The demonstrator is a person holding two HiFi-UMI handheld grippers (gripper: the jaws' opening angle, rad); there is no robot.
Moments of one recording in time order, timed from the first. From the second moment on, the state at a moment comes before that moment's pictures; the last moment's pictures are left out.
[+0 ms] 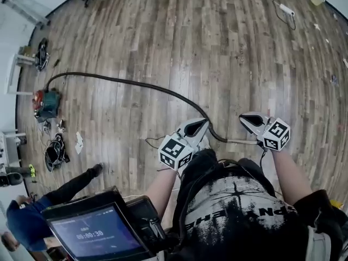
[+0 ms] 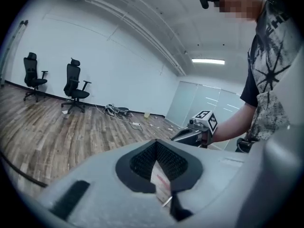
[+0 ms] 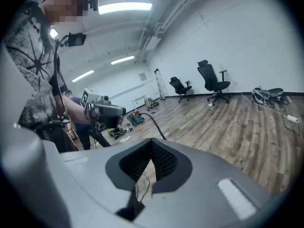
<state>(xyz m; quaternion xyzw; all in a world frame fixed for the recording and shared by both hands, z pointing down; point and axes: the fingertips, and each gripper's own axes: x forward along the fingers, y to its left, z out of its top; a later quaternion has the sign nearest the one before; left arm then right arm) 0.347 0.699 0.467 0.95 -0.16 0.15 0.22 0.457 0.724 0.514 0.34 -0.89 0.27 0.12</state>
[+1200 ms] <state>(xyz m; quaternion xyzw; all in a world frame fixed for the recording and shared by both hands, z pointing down) 0.452 0.800 0.320 0.95 -0.28 0.10 0.07 0.498 0.819 0.321 0.20 -0.97 0.11 -0.03</state>
